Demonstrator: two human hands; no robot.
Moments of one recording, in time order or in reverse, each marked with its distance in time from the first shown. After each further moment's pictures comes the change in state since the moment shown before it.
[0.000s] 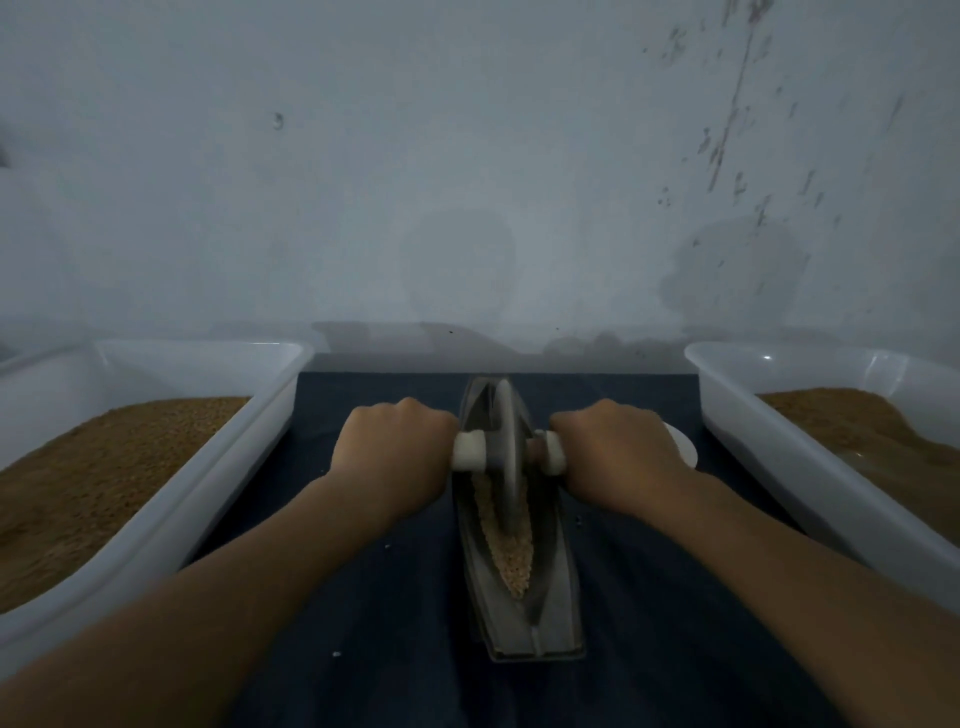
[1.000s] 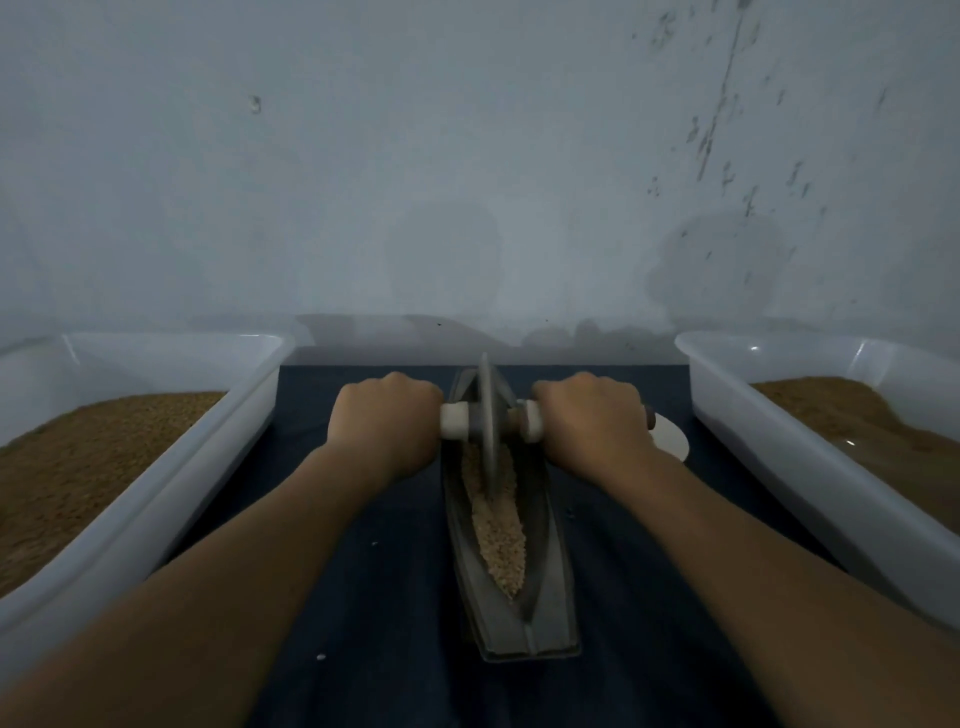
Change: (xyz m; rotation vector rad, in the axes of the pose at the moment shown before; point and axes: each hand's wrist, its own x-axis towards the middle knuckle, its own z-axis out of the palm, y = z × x) left_hand 0.028 0.001 0.004 -0.041 -0.052 -0.062; right_hand 0.022 -0.011 -0.001 -0.084 0.041 0.089
